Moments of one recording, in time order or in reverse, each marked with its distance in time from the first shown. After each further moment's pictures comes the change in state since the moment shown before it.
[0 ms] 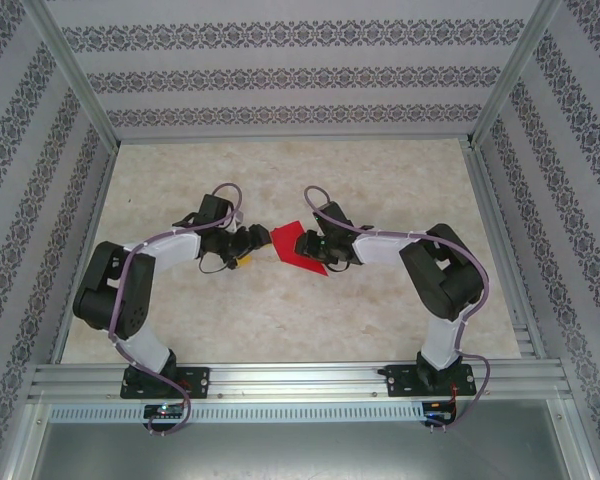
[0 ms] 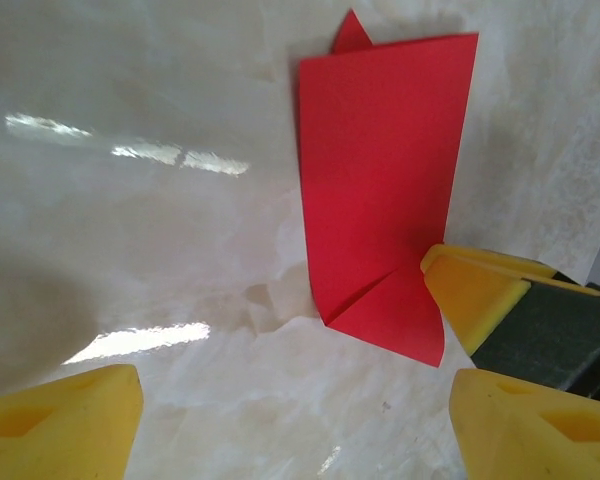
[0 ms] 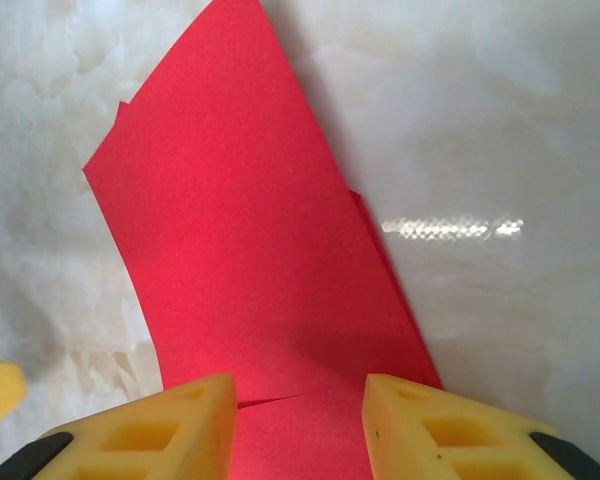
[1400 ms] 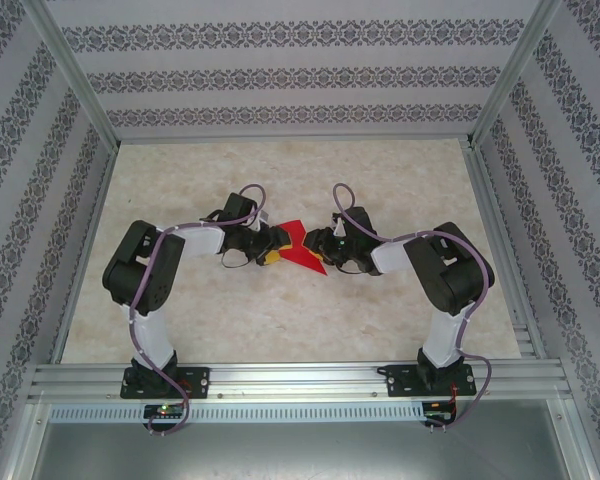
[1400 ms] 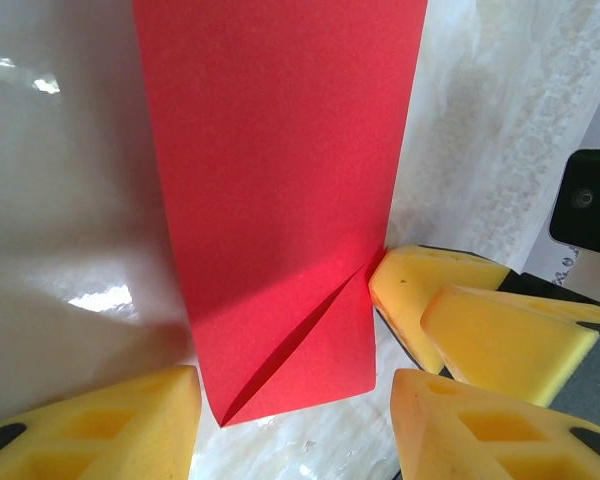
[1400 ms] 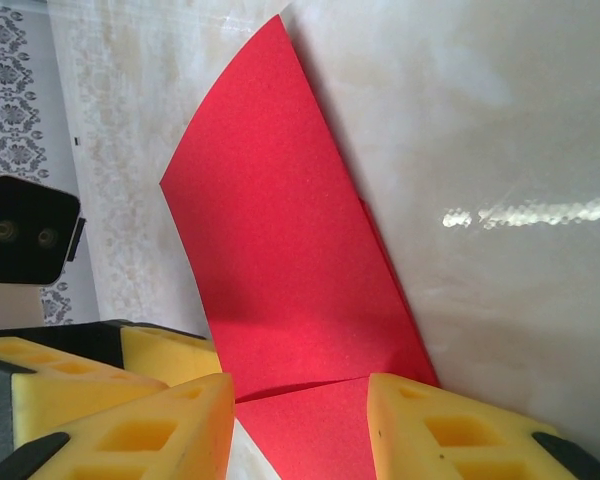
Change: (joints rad) left arm -0.090 0.211 0.116 0.145 0.121 -0.130; right arm -0.129 0.006 -0.205 0.442 -0.282 0.206
